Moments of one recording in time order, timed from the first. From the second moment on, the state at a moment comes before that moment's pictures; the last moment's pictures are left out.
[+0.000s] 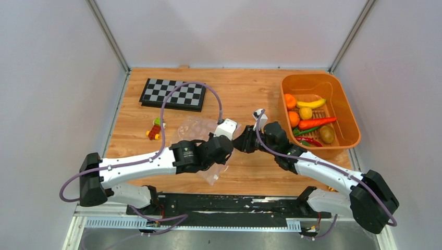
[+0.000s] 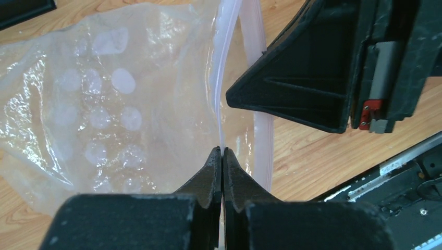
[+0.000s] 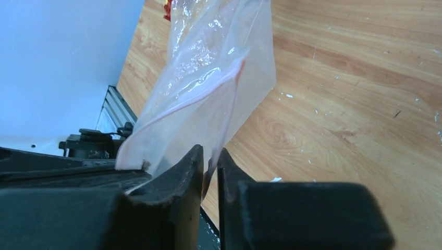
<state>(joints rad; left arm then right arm) -1.25 1.28 1.06 -0.58 -0.55 -0.51 0.74 1.13 0.56 0.22 -0.23 0.74</state>
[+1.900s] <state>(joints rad) -1.27 1.13 0.94 -0.59 -0.71 -0.59 0.77 1.06 0.67 -0.04 -0.22 0.45</state>
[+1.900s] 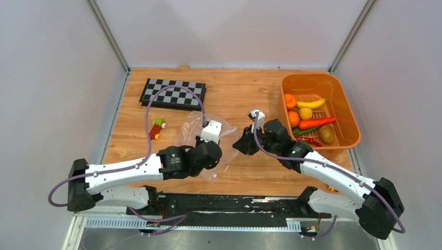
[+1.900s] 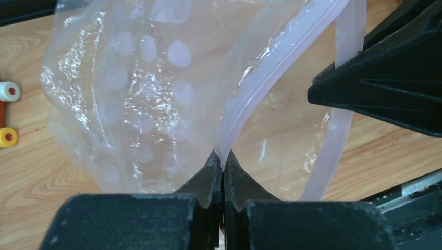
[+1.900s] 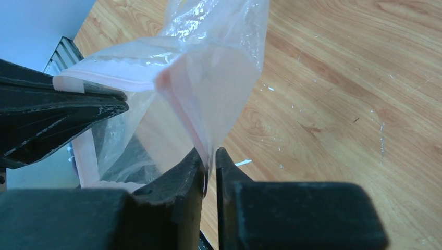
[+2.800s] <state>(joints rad) -1.13 1.11 0.85 -0.41 -0.47 -0.58 0.77 0.67 0.74 -0.29 -0.01 0.45</state>
